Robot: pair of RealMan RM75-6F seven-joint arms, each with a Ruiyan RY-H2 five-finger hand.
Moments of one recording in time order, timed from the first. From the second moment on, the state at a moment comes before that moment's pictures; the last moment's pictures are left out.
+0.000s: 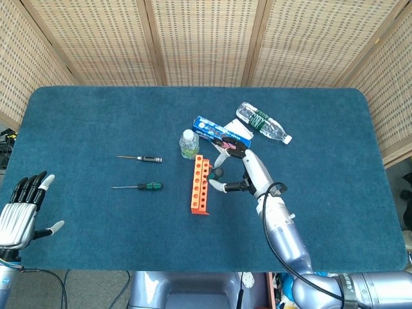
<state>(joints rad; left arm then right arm) -0.13 -1.16 -0.03 -1.65 1.52 1.47 0.09 0.87 -1.30 0.59 -2.27 -0.32 1.31 -0.18</state>
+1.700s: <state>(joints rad) -0.13 -1.17 -0.04 -1.63 1.49 1.45 0.09 0.97 -1.40 0.59 -2.08 -0.24 1.22 -0.17</state>
